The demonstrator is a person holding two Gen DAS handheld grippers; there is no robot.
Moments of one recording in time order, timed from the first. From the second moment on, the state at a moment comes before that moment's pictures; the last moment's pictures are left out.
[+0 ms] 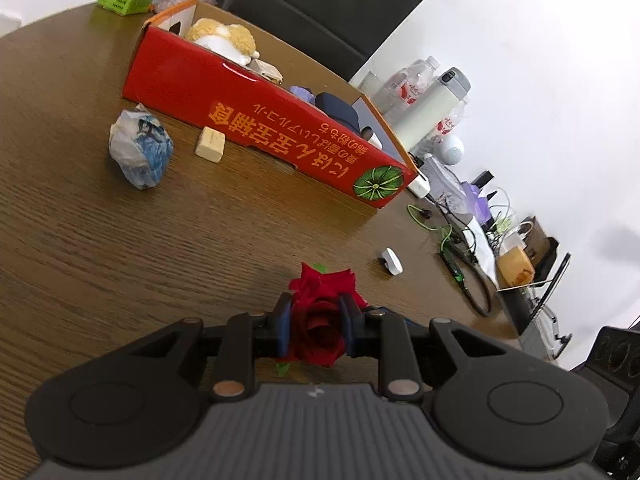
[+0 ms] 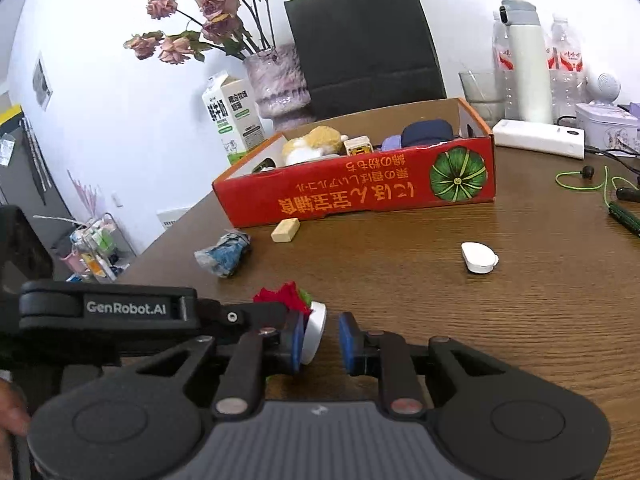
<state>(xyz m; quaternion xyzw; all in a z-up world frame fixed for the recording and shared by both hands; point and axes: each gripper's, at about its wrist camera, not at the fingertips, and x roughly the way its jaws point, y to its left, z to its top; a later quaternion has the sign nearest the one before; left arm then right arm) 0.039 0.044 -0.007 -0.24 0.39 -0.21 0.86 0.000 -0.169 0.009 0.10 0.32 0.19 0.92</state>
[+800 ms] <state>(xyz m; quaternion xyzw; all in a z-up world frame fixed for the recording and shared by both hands) 0.020 0.033 -0.001 -0.14 0.38 -0.26 0.88 0.044 -0.190 -0.002 0.15 0.36 0.27 0.88</state>
